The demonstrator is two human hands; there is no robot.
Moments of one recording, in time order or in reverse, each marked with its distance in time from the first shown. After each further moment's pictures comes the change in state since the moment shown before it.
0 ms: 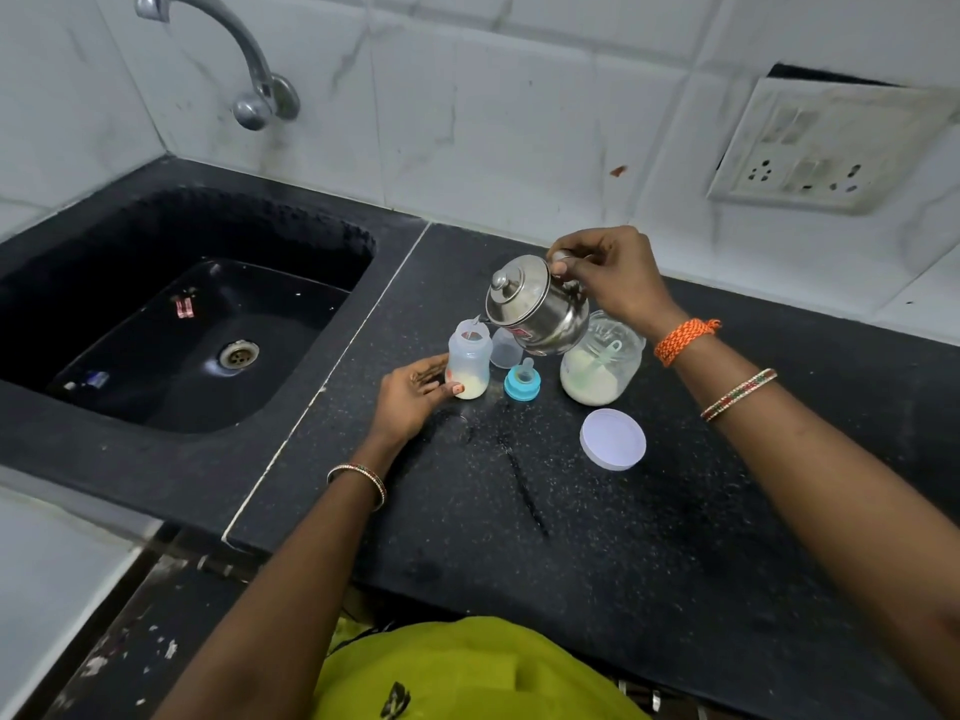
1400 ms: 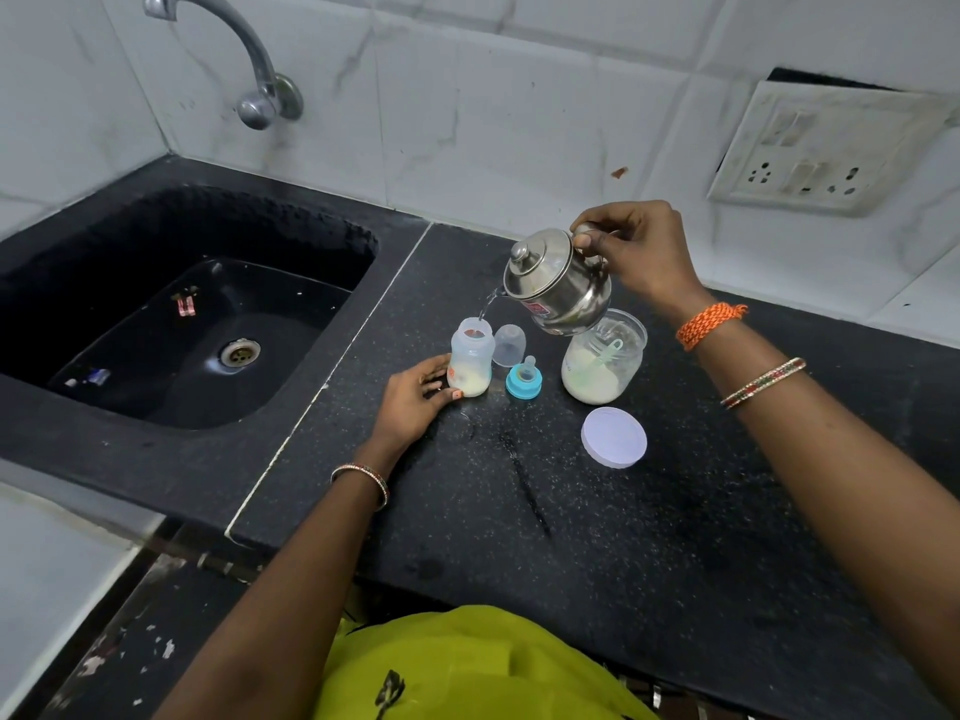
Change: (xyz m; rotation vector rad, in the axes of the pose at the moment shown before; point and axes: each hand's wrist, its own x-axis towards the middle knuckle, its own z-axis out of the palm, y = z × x) left_hand 0.004 -0.016 0.000 0.090 -0.039 0.090; right_hand 0.006 -0.006 -0.019 -0.007 0.100 -0.034
